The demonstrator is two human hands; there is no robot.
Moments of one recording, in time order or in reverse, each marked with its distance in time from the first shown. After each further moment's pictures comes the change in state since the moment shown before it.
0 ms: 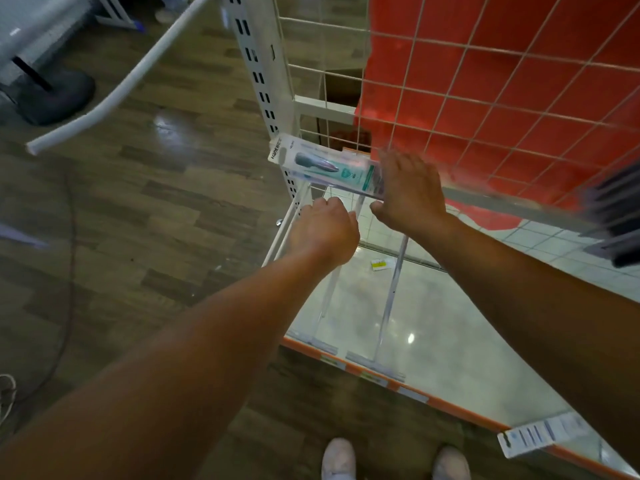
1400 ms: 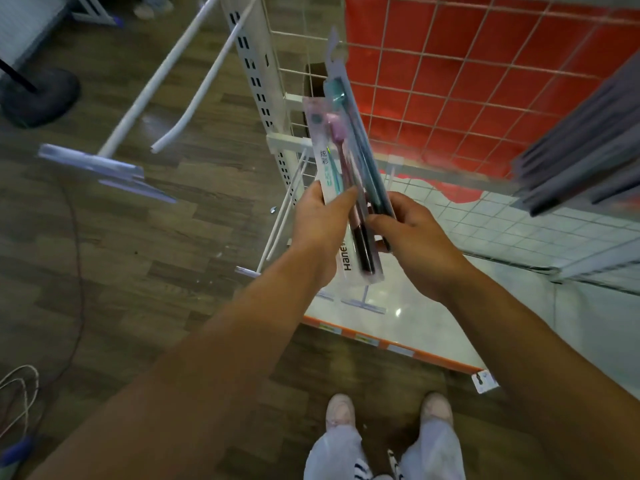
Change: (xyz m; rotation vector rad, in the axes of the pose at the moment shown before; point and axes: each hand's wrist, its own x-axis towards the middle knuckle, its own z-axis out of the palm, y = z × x) left_hand -0.121 0.033 -0.072 -1.389 -0.012 -0.196; right_hand -0.151 -0.048 -0.101 1.225 -0.218 0.337
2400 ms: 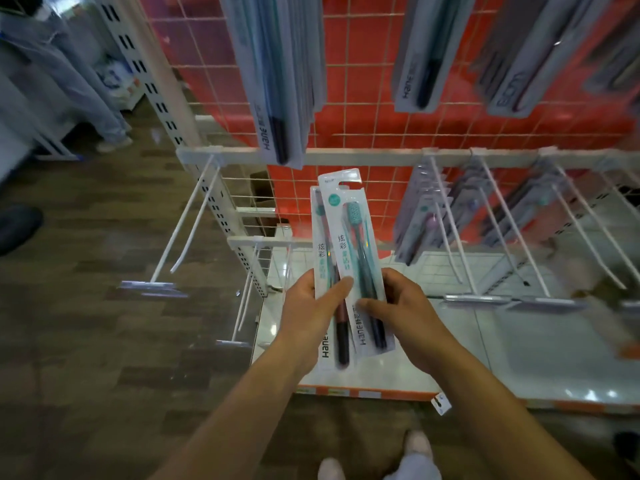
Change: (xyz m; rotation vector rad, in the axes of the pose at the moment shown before) left_hand -0.135 0.056 0.037 0.074 -0.272 0.066; right_hand -0.158 -0.067 -0.061 0.147 0.229 -0.039
